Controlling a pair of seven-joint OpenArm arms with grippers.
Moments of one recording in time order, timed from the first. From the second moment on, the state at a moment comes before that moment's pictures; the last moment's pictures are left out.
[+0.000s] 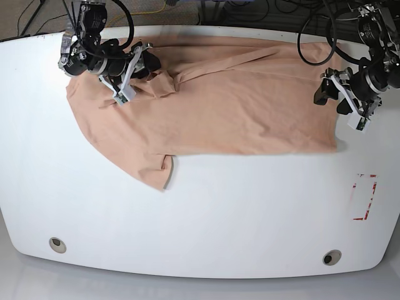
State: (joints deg) left arm 14.9 -20.4 -29.3 106.8 -44.2 -34.9 72.0; right arm -16.6 9.0 16.4 100.9 43.9 40.4 -79.0
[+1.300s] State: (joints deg) left arm 14.9 -20.9 -29.2 106.8 -44.2 -34.9 72.0; right arm -19.3 10.7 16.5 111.5 52.6 40.4 -81.8
